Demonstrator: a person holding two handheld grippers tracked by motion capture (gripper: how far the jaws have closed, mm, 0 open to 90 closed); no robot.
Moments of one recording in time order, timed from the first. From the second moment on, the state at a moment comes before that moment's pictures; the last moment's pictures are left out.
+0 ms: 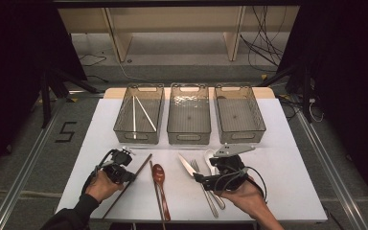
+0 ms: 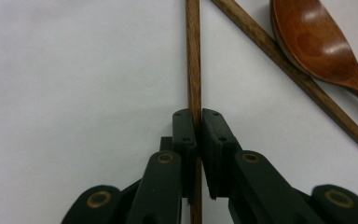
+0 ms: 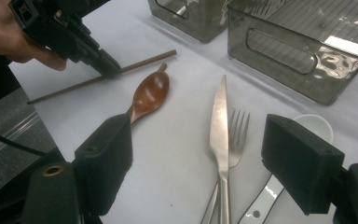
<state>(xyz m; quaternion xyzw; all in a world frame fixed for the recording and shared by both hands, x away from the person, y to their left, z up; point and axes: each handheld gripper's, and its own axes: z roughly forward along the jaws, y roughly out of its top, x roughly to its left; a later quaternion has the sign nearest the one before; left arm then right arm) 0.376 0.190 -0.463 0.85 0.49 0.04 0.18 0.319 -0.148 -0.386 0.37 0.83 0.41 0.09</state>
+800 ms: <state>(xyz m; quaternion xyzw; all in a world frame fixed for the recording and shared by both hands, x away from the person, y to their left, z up) 0.379 0.199 -0.403 0.81 0.48 0.07 0.33 0.320 -0.149 -0.385 0.38 0.82 0.42 0.09</state>
